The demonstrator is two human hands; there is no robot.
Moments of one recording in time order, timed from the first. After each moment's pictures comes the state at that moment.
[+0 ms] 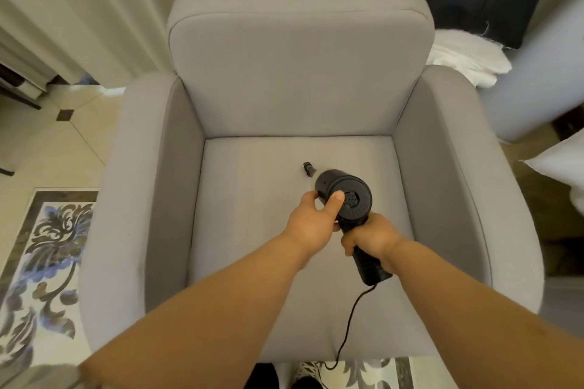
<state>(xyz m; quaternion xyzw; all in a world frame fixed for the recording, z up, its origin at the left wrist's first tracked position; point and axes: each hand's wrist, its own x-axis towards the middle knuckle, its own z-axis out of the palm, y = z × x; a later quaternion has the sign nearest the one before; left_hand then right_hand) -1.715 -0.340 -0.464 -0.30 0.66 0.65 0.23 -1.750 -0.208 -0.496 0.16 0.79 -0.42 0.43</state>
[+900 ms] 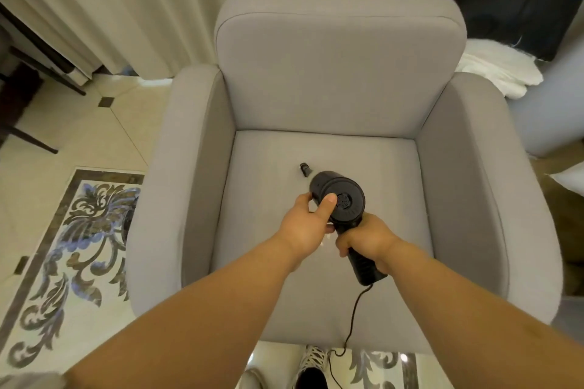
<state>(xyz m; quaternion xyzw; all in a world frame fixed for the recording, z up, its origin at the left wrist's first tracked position) -1.660 -0.375 -0.449 -0.32 0.66 0.65 0.19 -1.710 -0.245 -0.484 0.10 0.79 -0.41 0.45</state>
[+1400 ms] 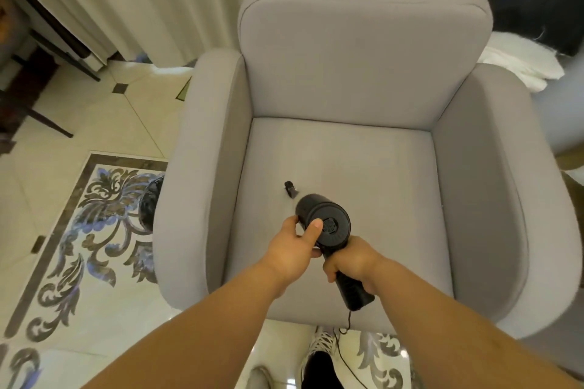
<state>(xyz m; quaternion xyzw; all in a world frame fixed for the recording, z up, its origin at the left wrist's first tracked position) -1.576 -0.406 -0.459 -0.35 0.64 0.64 0.22 -1.637 -0.278 -0.505 0.09 0.76 -0.37 0.53</state>
